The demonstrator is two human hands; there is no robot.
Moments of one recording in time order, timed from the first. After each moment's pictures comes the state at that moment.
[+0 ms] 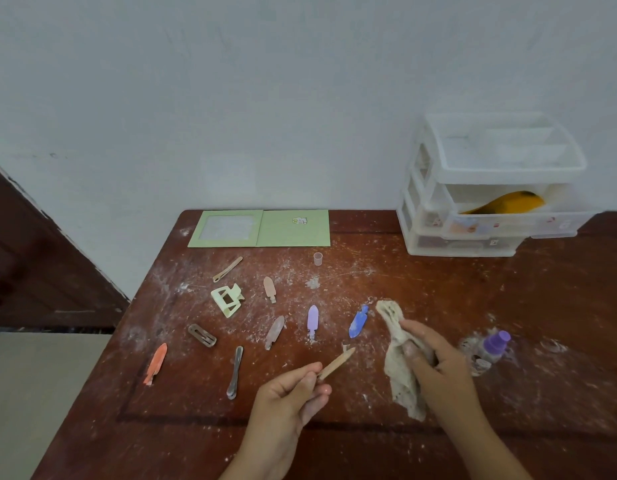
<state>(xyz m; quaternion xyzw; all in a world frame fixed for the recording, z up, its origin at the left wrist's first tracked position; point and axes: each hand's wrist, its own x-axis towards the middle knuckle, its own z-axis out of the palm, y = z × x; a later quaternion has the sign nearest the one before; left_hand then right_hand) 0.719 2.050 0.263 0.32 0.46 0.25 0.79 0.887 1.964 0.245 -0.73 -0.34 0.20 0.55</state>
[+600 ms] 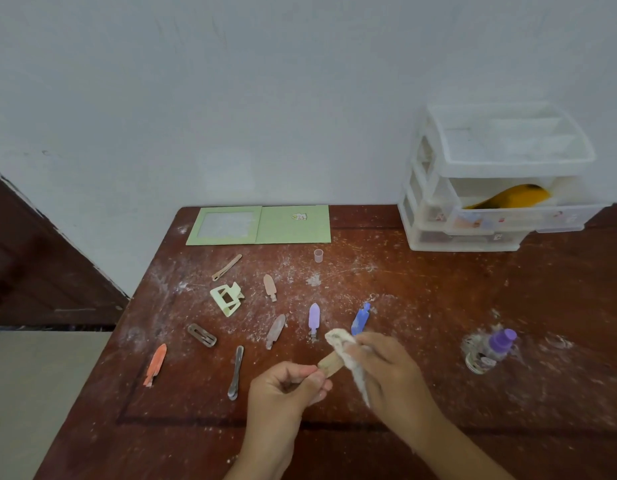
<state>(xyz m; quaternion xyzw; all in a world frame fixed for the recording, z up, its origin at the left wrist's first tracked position) 0.725 2.054 0.265 0.45 0.46 0.31 0.69 0.856 1.991 0.227 -0.67 -0.62 -0.08 0.40</state>
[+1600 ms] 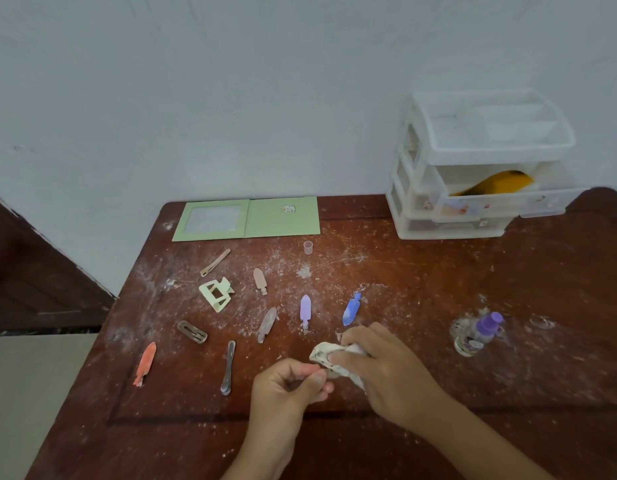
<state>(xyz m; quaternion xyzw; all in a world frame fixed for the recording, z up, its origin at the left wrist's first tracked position) 0.726 2.049 0.263 0.48 0.44 0.27 0.70 0.869 1.983 0.240 -0.63 -0.72 -0.08 0.28</state>
